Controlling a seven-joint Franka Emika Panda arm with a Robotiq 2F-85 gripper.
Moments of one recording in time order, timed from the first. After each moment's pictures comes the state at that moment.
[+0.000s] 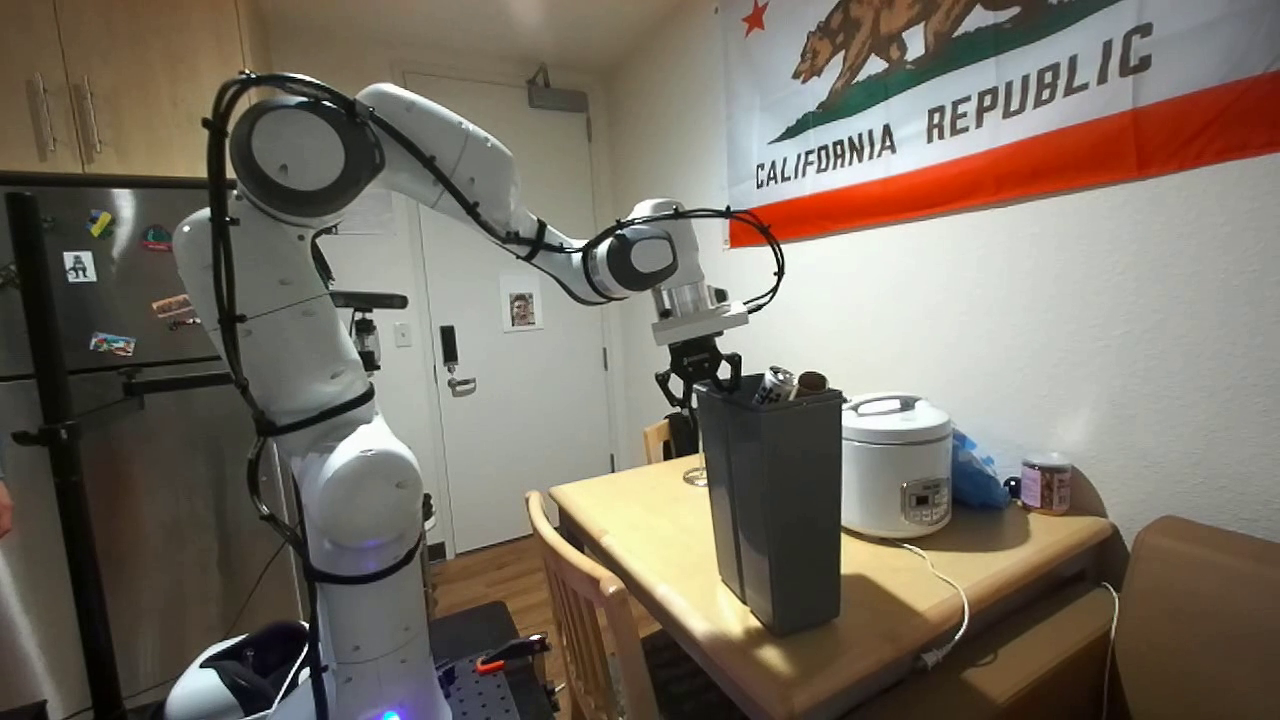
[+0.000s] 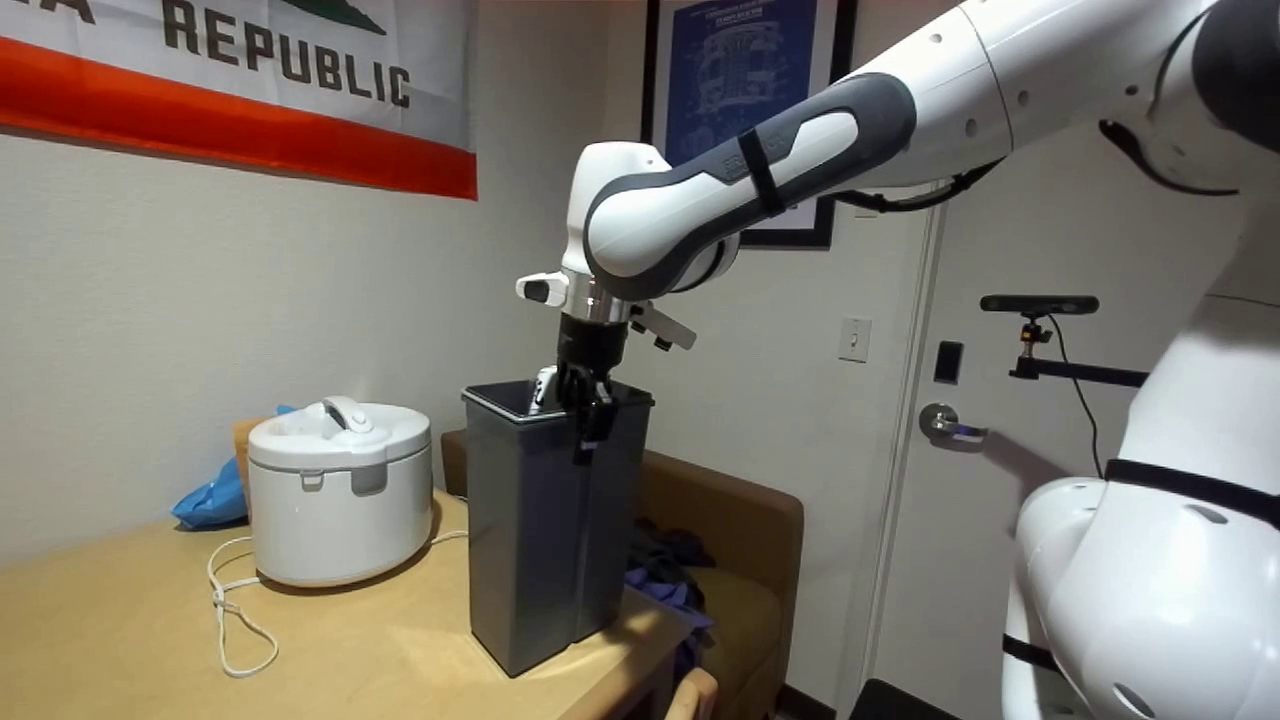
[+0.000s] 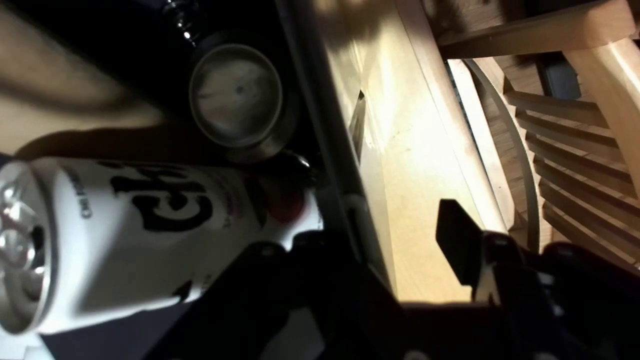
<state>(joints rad) 0.15 -0.30 -0.08 -2.34 -0.13 2.23 -0.99</state>
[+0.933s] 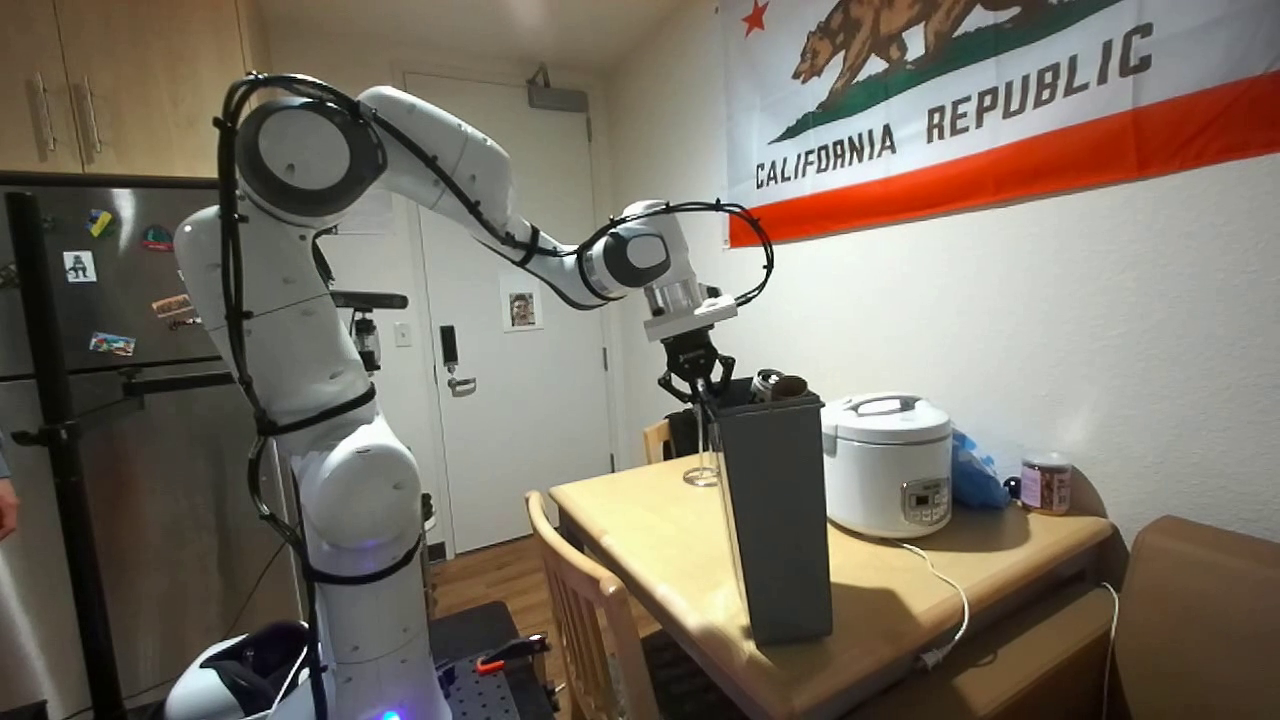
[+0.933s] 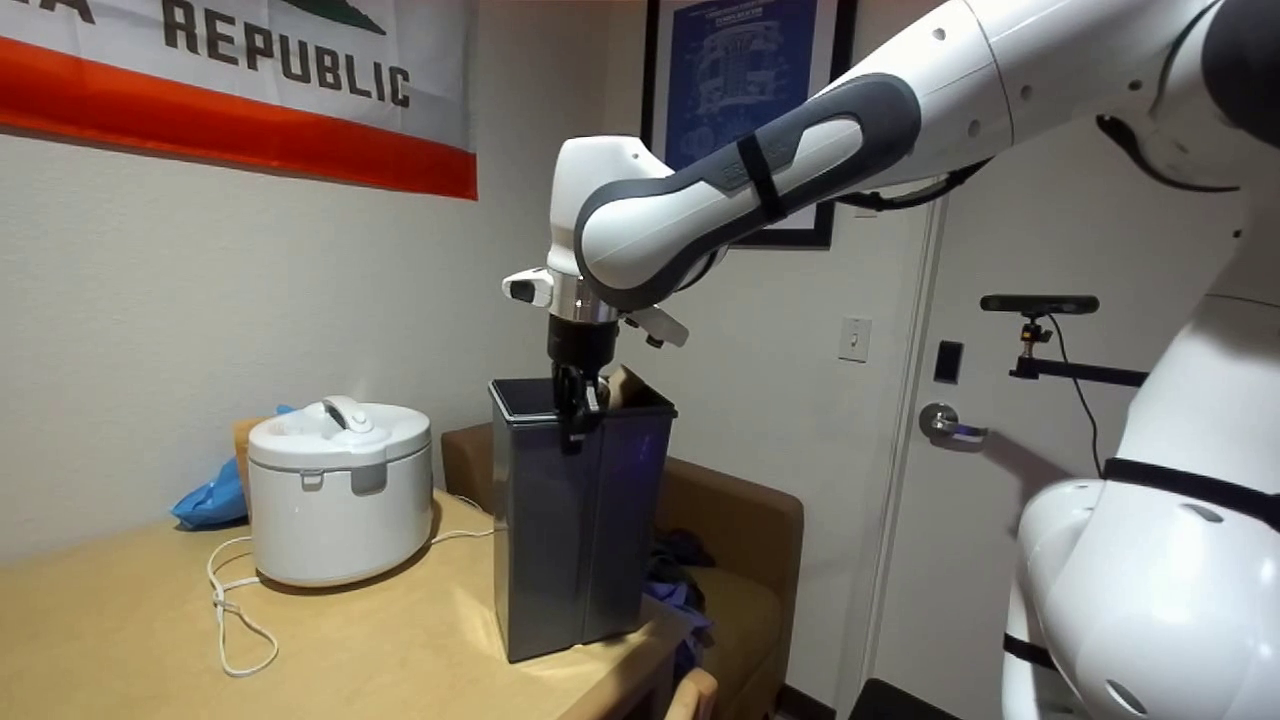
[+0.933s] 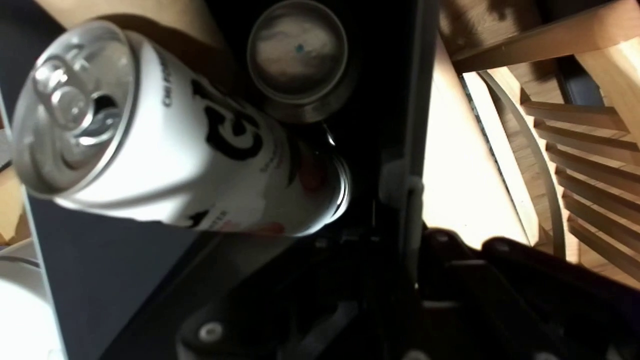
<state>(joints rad) 0.13 -0.30 -0.01 -2.33 -0.22 2.22 -0.87</state>
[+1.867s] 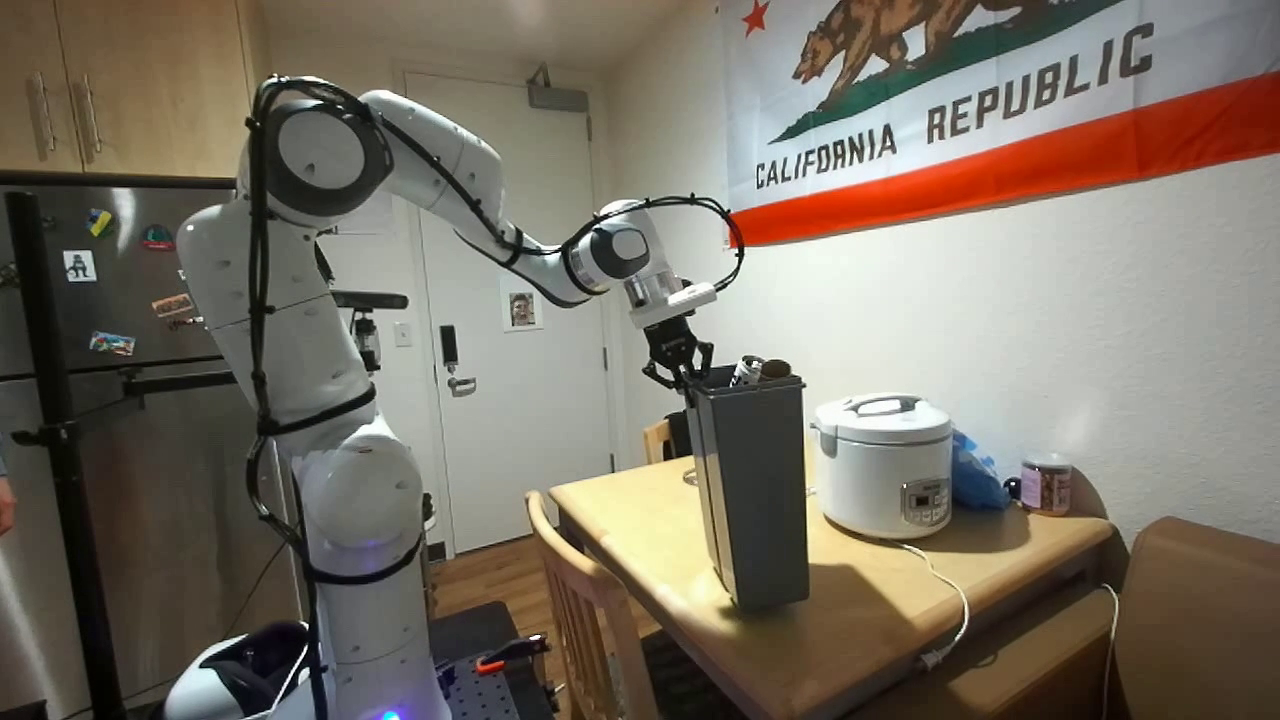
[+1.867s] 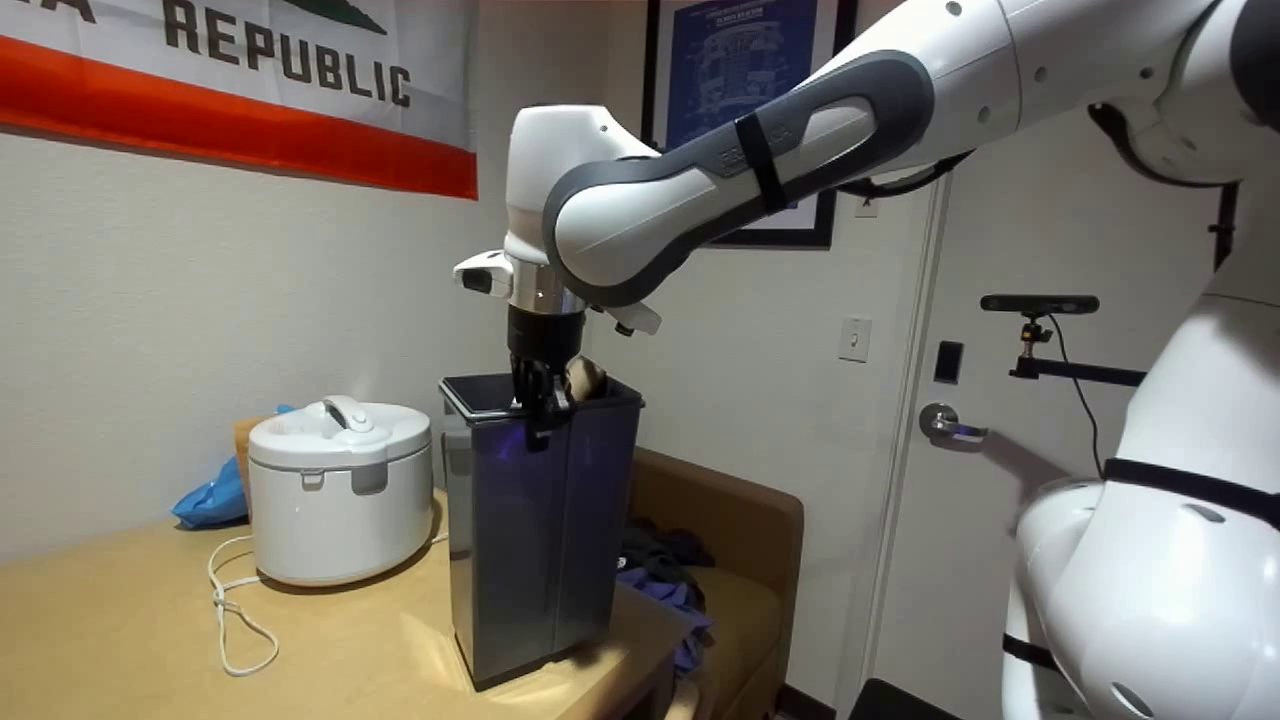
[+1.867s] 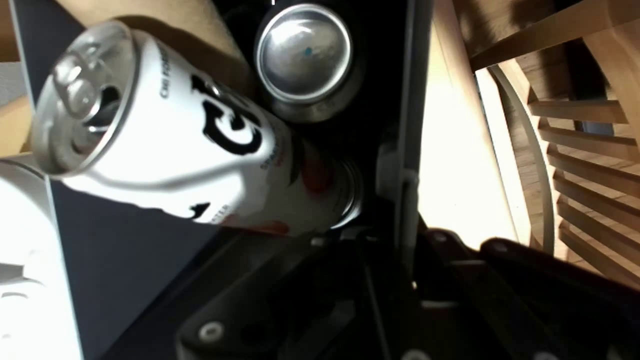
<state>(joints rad) 0.14 -0.29 0.09 -2.29 -0.26 2.20 -0.87</state>
